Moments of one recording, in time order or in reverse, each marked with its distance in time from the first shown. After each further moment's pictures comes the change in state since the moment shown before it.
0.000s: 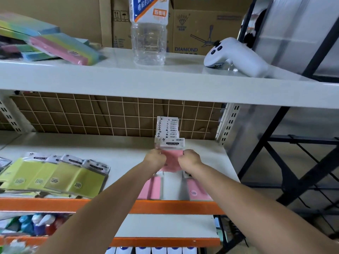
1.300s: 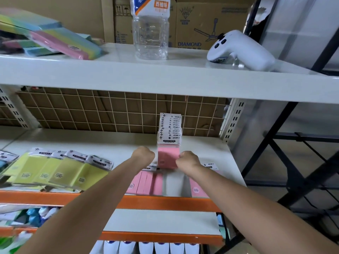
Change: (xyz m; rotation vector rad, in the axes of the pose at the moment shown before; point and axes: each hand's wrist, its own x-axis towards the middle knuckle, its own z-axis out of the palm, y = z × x) left_hand 0.009 -0.023 -0.033 0.087 0.006 -0.095; right_hand 0.000 0.010 0.019 0.044 -0.062 -0.007
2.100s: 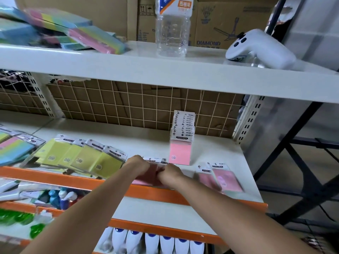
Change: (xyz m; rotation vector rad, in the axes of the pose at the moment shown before) left_hand -0.020 -0.057 -0.009 0.285 0.122 -0.277; right_hand -0.031 -0.017 0.079 -0.211 -0.207 -0.194
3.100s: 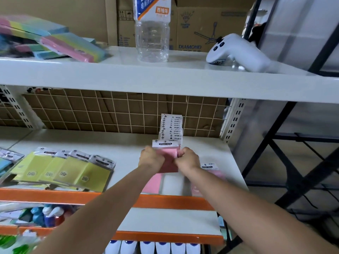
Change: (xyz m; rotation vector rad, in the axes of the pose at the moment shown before) left_hand -0.010 0.068 0.022 -0.363 0.081 0.218; right_hand 0.000 0.033 -0.069 0.307 0.394 0.099
